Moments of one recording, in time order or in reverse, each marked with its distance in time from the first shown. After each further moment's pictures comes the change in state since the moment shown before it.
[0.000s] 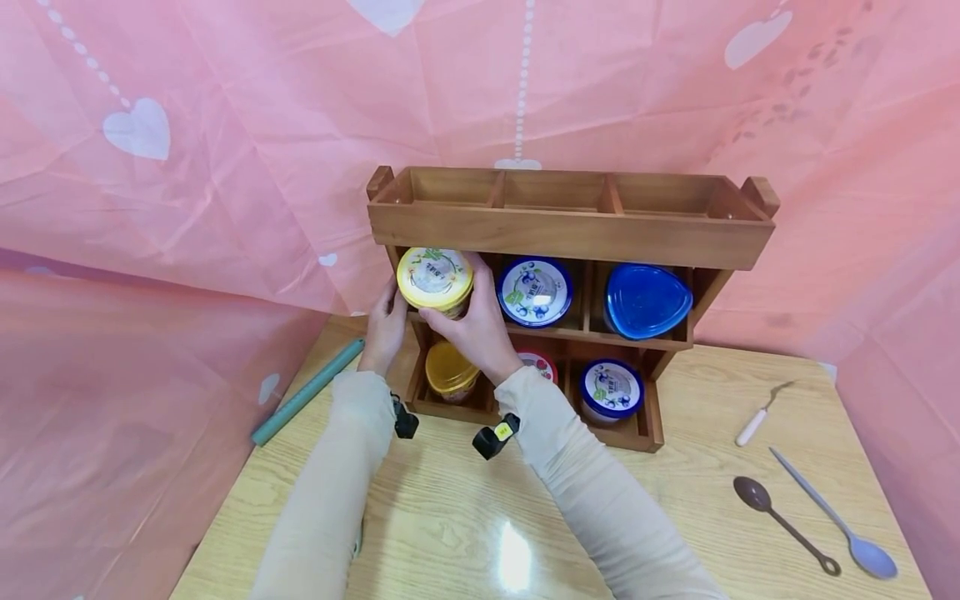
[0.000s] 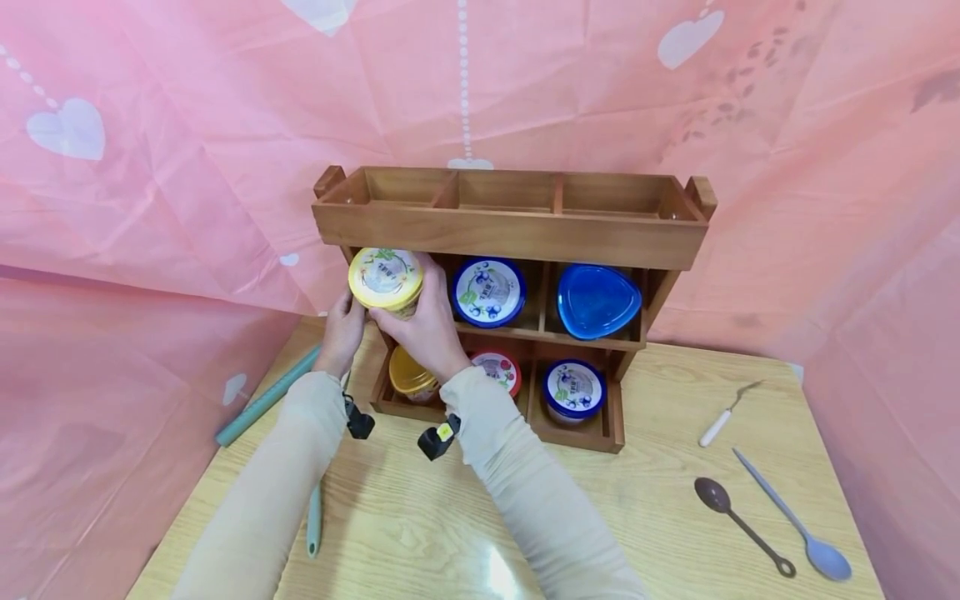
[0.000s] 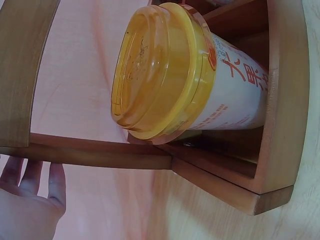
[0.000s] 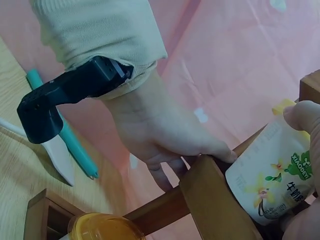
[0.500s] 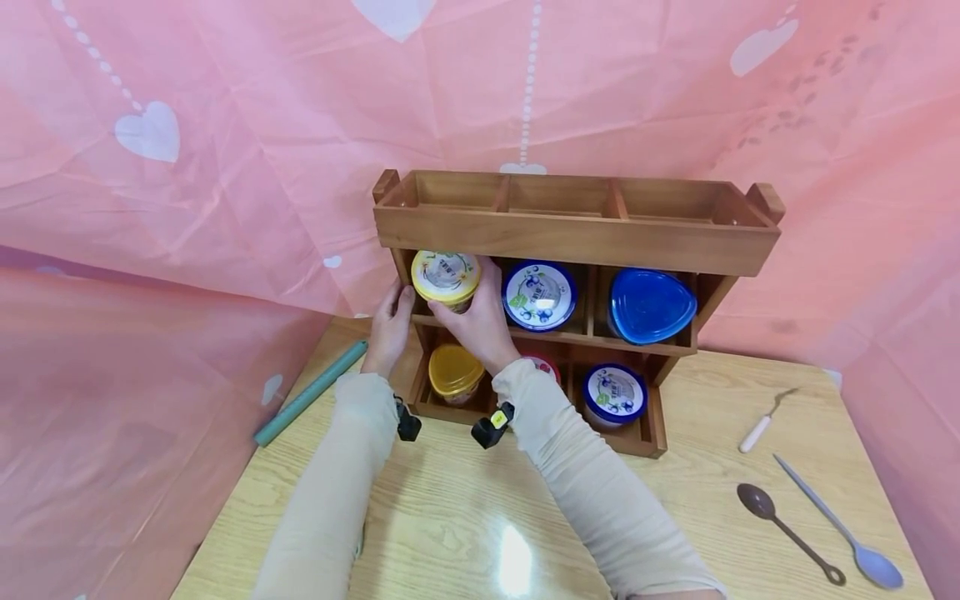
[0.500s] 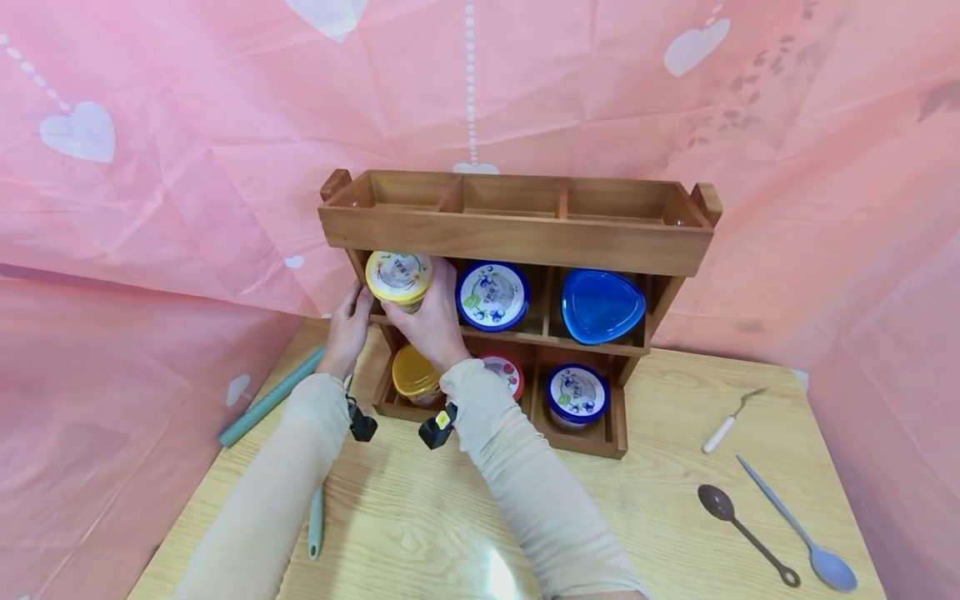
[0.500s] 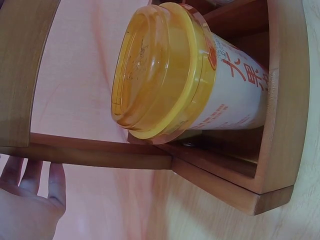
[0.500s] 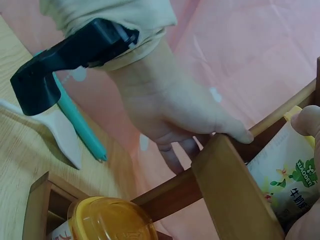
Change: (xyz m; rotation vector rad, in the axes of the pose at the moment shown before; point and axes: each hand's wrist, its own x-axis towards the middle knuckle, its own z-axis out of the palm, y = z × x) left_hand 0.009 -0.023 -0.002 0.092 0.020 0.026; right_hand 0.014 0.015 0.005 -0.089 0.050 0.018
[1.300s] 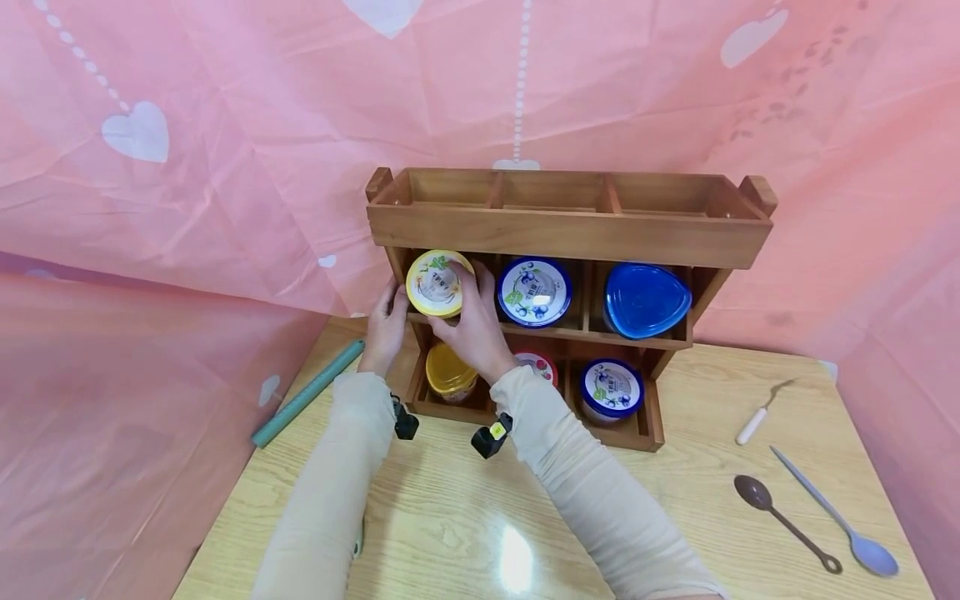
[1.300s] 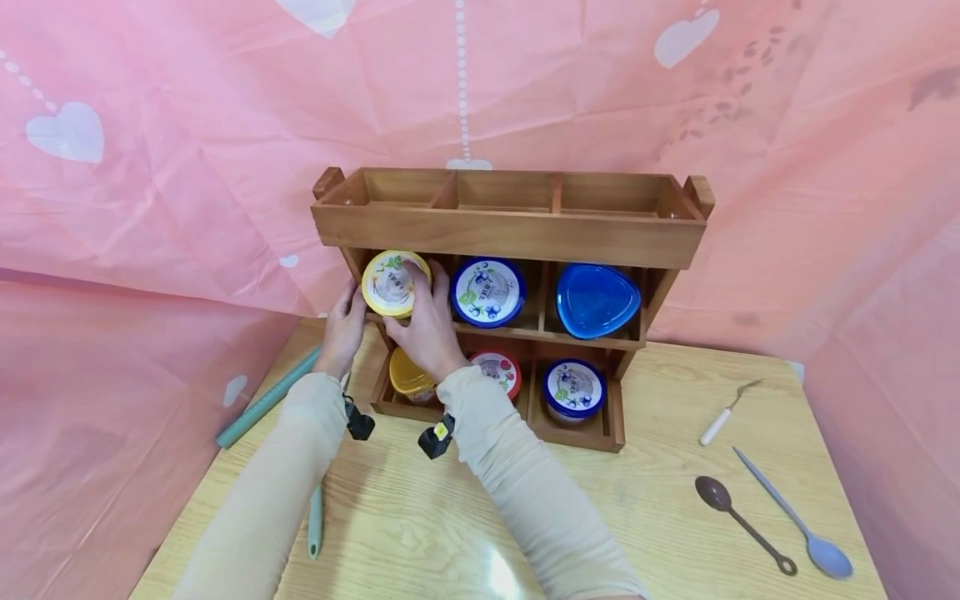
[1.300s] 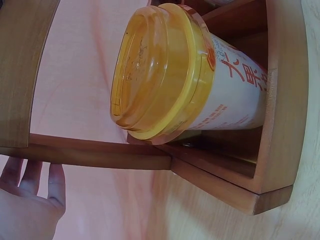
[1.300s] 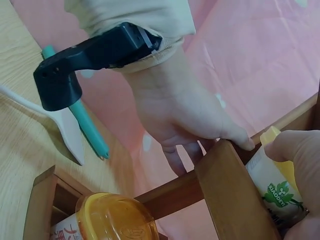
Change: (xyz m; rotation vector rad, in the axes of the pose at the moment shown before) left_hand -0.012 0.025 -0.001 -0.042 -0.032 -0.021; right_hand -0.013 -0.003 0.002 -0.256 -0.070 -0.007
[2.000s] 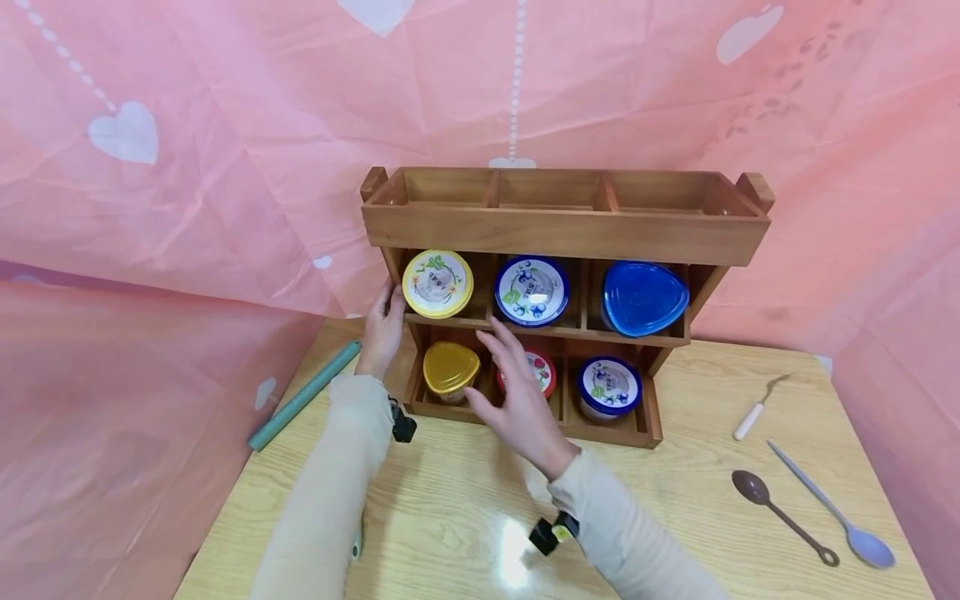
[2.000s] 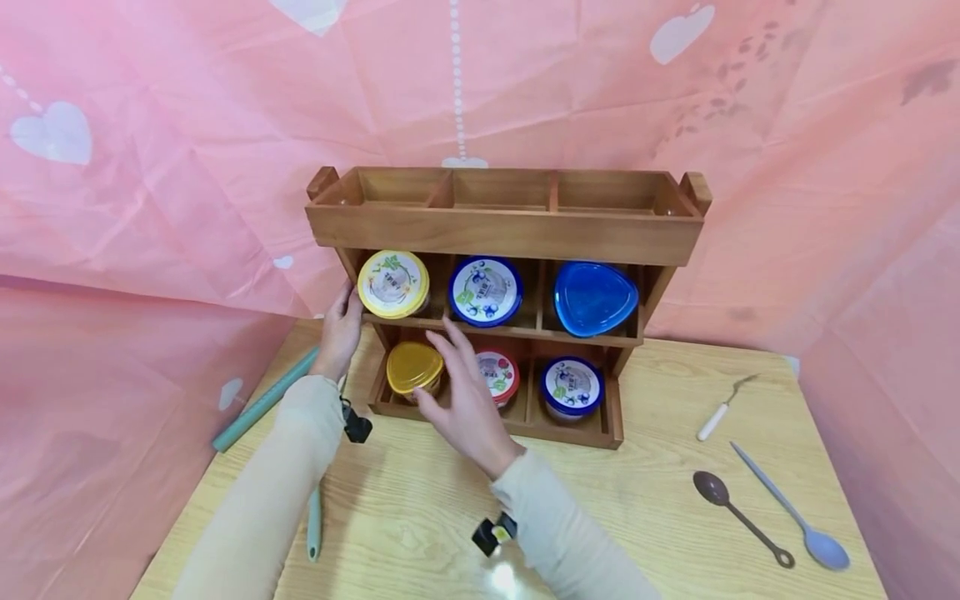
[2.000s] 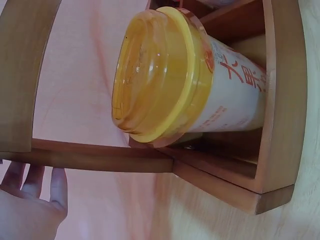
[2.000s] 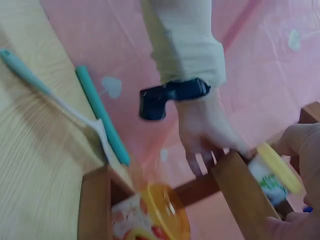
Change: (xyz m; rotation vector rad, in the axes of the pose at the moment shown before) left_hand 0.012 -0.025 0.001 0.052 0.044 0.014; right_hand -0.104 0.012 -0.037 0.065 -0.036 -0.058
